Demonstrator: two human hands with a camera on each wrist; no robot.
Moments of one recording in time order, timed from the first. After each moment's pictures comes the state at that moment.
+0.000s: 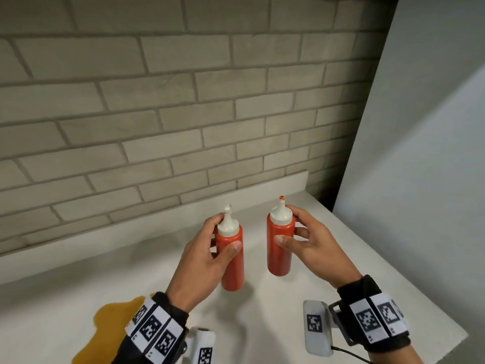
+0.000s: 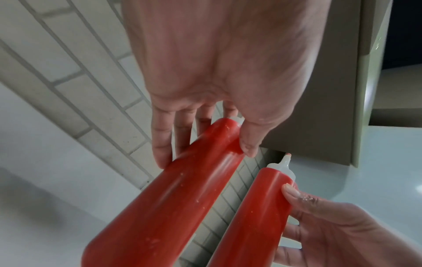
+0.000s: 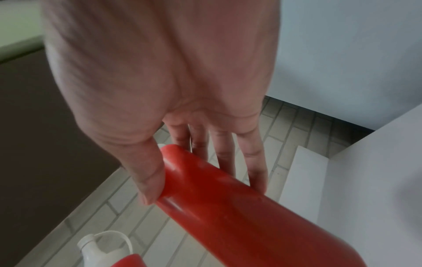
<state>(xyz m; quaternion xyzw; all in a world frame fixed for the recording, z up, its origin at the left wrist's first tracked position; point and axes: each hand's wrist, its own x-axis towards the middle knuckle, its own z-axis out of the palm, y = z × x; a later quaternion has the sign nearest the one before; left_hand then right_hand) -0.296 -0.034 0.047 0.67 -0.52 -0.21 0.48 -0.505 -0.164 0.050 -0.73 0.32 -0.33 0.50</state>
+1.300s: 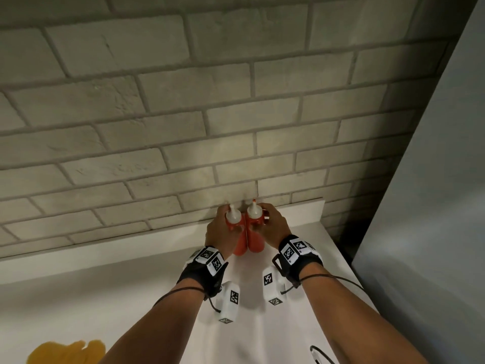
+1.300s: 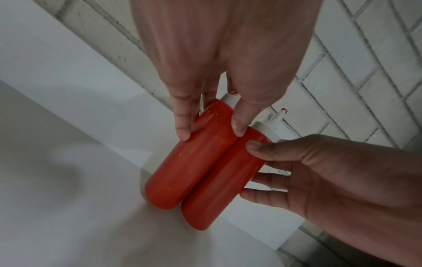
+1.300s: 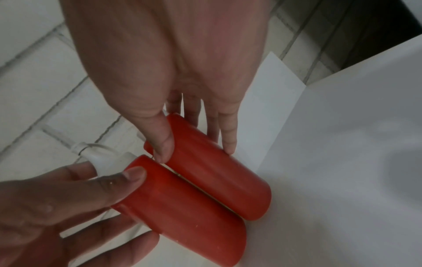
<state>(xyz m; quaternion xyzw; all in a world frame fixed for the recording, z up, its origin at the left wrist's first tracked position) -0.279 -0.344 -0.019 0.83 -0.31 -0.17 0.43 -0.374 -0.466 -0.050 -0.74 0.35 -0.26 0.51</state>
